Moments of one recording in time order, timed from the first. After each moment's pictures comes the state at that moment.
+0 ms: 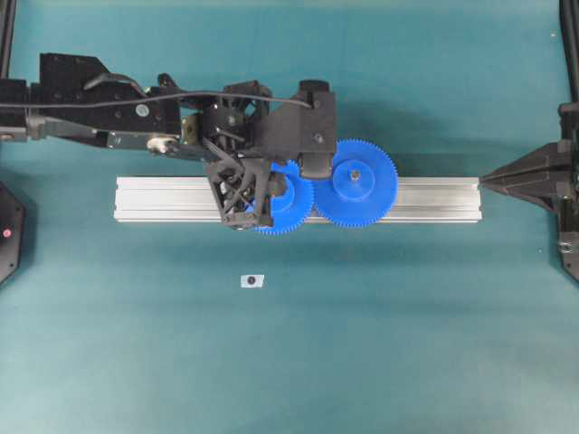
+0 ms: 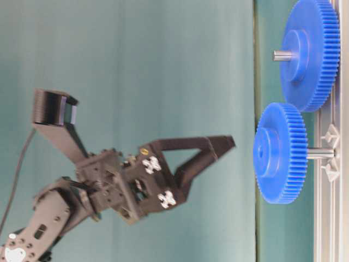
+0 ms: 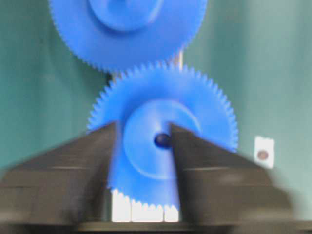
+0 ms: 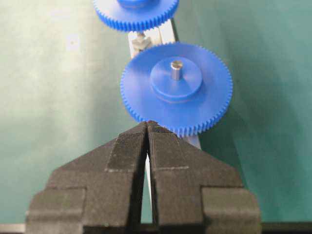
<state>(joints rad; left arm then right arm) 0.11 0.04 0.28 0.02 0.53 0.12 -0.12 -1.09 1.25 0.02 0.26 0.04</state>
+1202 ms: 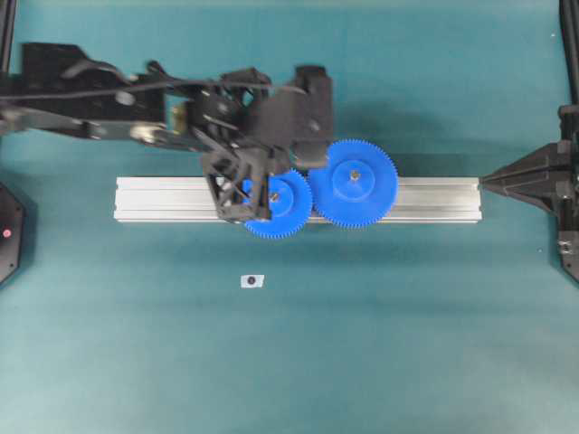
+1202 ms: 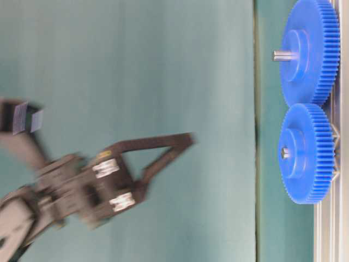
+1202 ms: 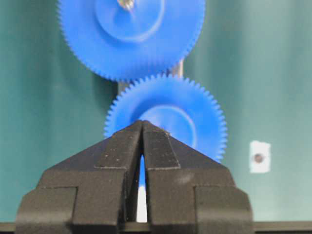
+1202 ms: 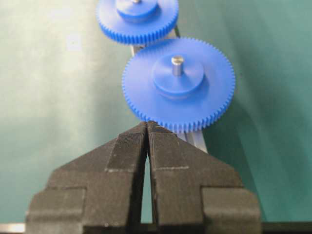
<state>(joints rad) 0.10 -0.05 0.25 0.02 0.56 0.12 -0.12 -1.10 1.26 0.02 0.26 0.08</state>
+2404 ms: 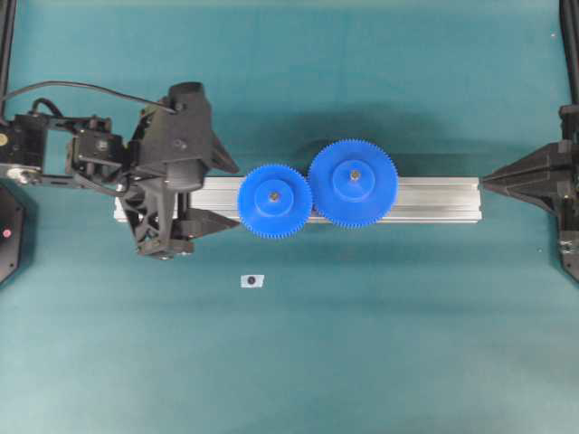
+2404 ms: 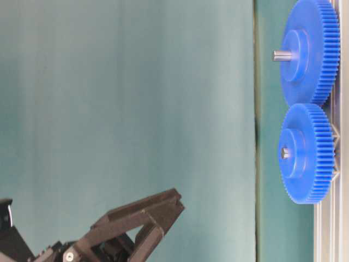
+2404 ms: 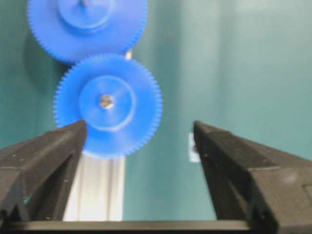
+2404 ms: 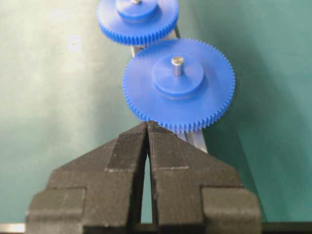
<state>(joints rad) 0.02 -0.33 0.63 0.02 0.24 -0.03 -0.11 -1.10 1.26 0.02 0.26 0.08</state>
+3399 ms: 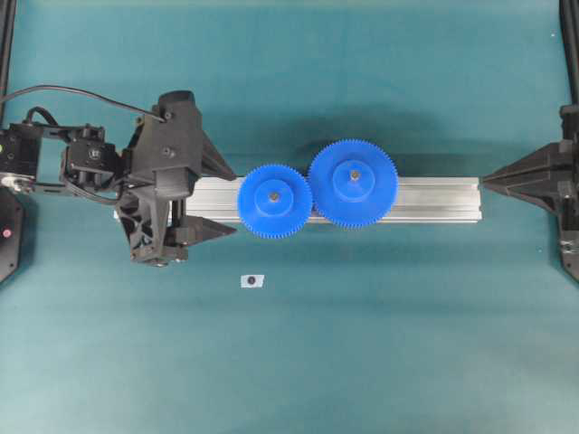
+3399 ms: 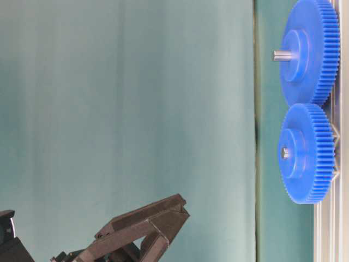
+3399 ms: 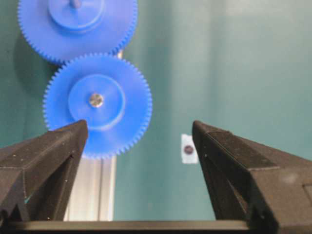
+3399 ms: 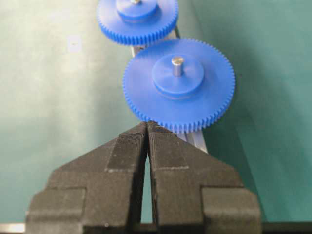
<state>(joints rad) 0.01 -0.34 0.66 0.02 0.19 -0.04 -0.11 -1.11 1.26 0.02 0.27 0.08</state>
